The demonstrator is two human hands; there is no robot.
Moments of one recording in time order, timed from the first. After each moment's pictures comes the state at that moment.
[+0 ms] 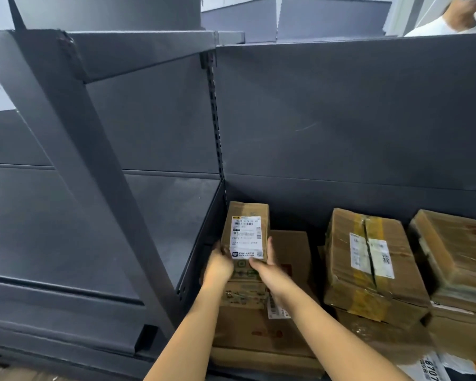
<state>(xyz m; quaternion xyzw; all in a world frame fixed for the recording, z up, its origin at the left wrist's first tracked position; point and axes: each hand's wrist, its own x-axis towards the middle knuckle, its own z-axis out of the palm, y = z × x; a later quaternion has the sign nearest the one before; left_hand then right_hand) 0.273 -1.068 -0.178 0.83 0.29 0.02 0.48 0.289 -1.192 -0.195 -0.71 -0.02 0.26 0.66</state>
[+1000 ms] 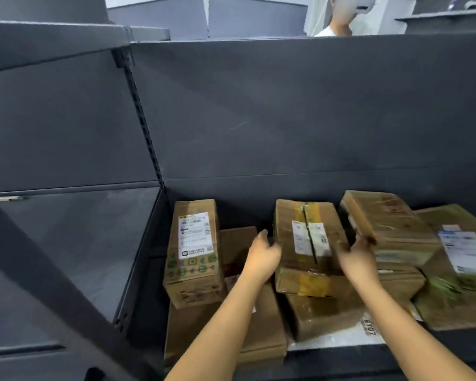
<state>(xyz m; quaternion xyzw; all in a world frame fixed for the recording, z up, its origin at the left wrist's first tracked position) 0.308 -1.223 -0.165 0.80 0.04 -0.12 0.58 0.311 -1.417 -0.191 -0.89 0.26 -0.07 0.36</state>
